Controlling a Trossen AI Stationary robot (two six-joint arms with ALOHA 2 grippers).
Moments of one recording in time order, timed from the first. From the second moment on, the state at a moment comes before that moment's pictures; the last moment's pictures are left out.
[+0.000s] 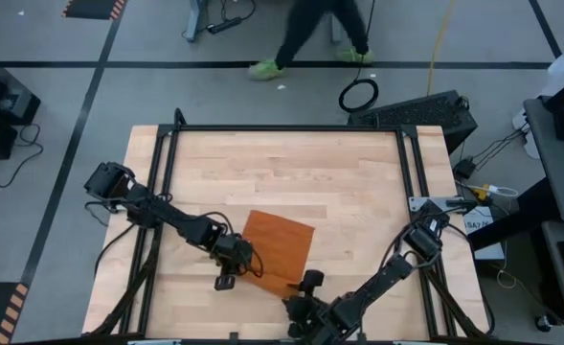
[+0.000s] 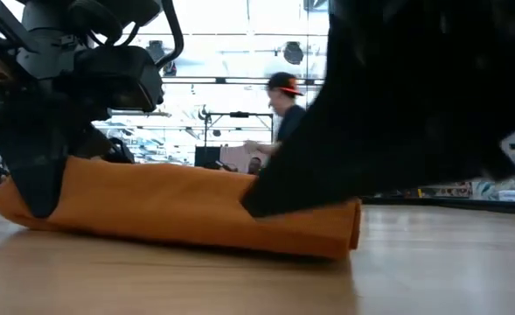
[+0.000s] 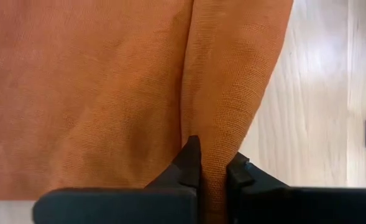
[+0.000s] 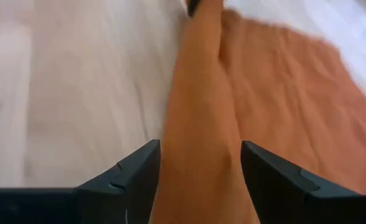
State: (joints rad) left arm -0.38 1.65 0.78 -0.22 0.26 -0.46; right arm 0.73 2.30 1.63 -0.48 0.86 0.75
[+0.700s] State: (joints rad) left arm -0.49 1.64 0.78 -0.25 0.11 -0.41; right arm 0.63 2.29 1.63 -0.55 0.49 0.93
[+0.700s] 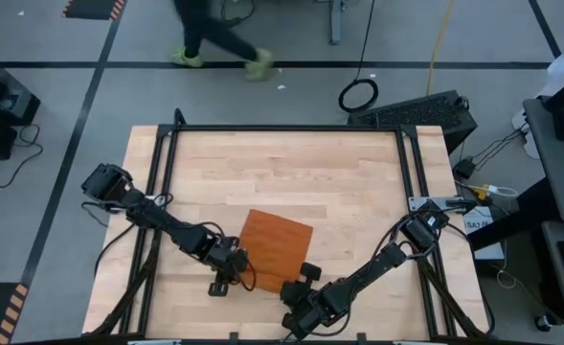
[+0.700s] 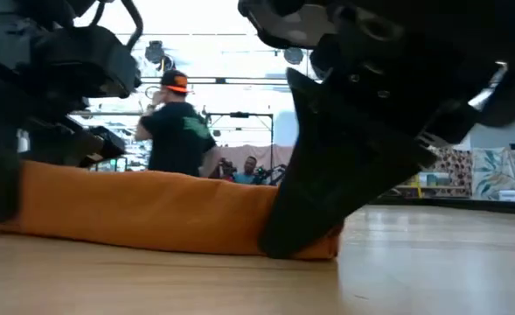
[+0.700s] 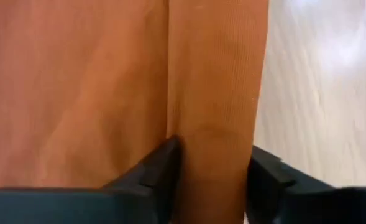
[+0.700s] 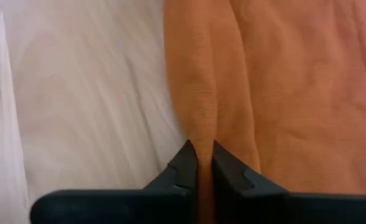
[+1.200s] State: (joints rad) left arm -0.76 1.35 0.78 -0.43 -0.36 -0.41; right arm 0.61 2.28 1.63 -0.47 0.33 1.04
